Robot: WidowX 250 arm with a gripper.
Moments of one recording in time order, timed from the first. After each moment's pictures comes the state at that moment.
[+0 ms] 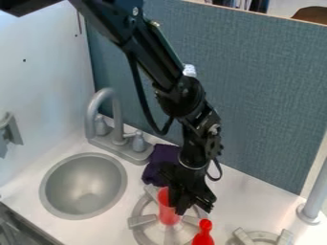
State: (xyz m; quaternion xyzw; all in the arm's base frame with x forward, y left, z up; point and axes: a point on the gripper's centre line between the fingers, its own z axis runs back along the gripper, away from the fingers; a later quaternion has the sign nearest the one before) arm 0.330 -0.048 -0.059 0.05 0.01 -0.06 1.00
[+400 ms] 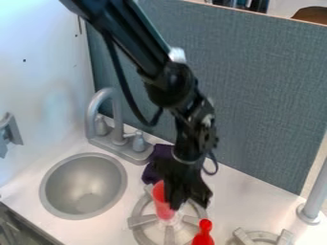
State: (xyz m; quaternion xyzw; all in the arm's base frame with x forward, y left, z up) arm 0.321 -0.046 -0.031 0.05 -0.02 -0.05 1.00
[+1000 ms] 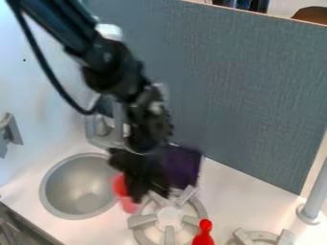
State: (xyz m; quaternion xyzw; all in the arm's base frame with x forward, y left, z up) arm 0.277 0.006 -0.008 0.06 -0.03 0.02 1.00
